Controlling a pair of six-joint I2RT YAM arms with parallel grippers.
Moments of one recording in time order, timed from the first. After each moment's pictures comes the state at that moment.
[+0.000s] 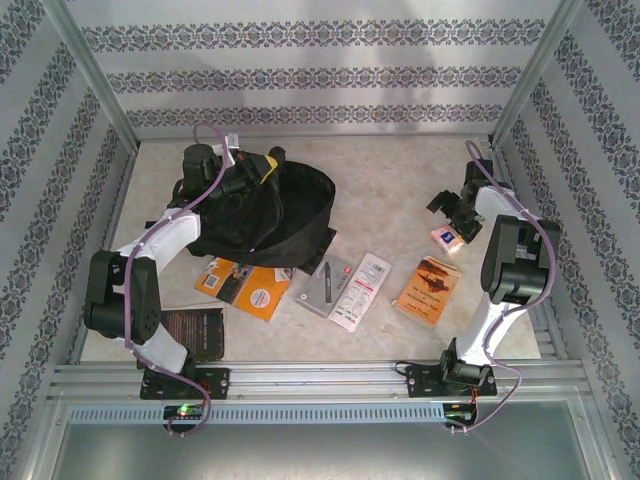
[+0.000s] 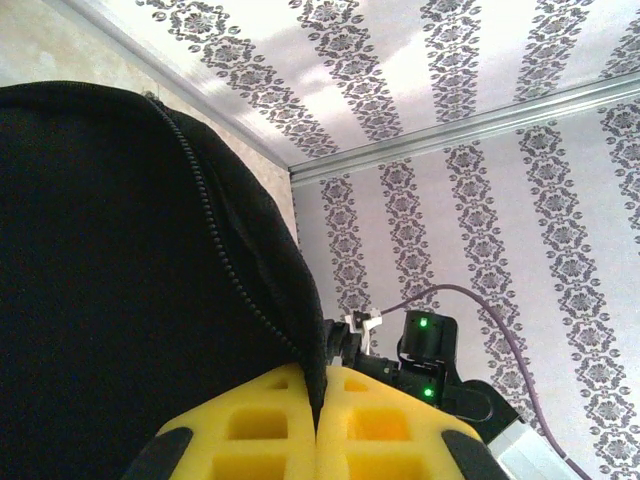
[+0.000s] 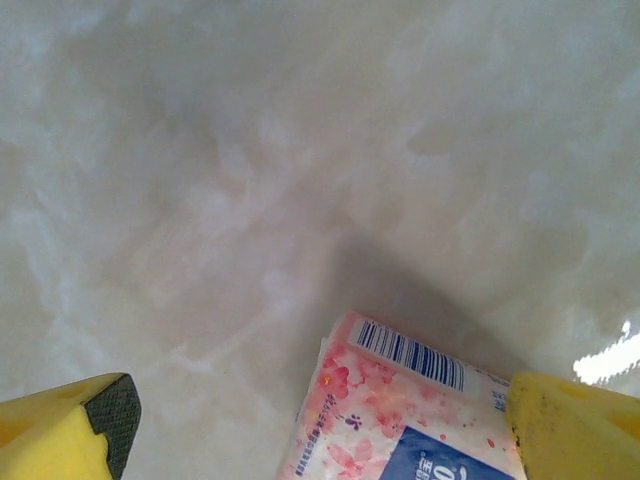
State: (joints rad) left arm -0.14 1.61 1.09 0.31 0.71 -1.08; right arm -0.20 1.85 1.25 -0.64 -0.16 0.61
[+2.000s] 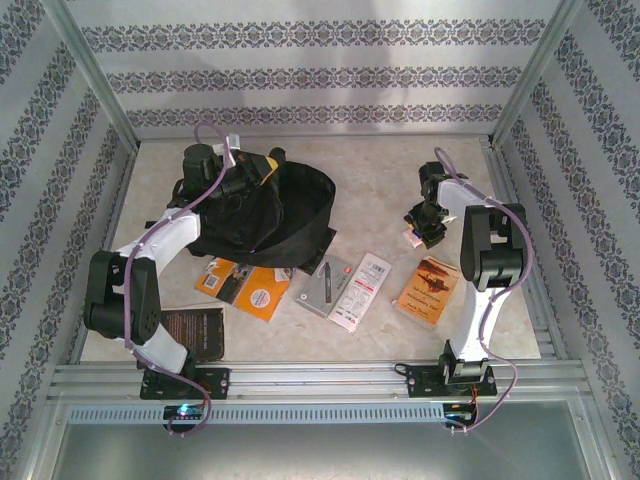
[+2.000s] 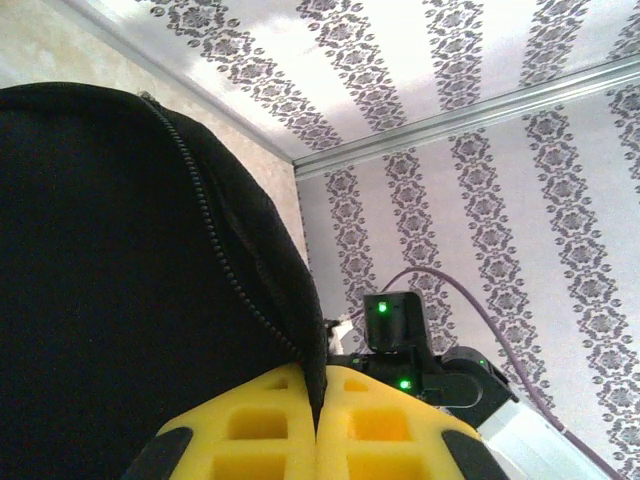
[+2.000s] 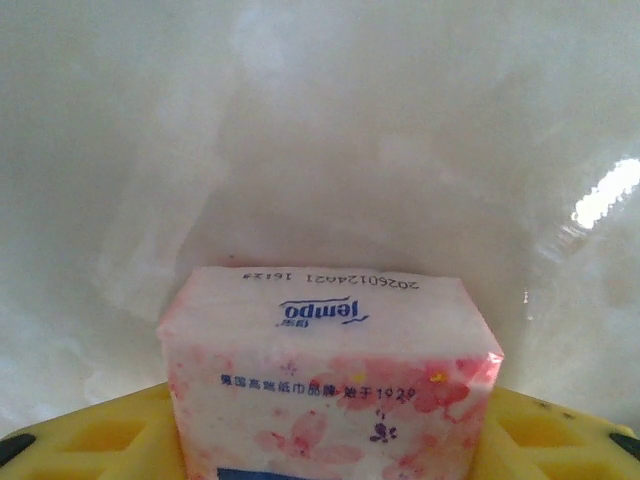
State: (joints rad) left arm -0.14 1.61 1.09 0.28 0.72 -1.03; right arm 0.03 1.99 1.37 -0.83 -0.03 1.08
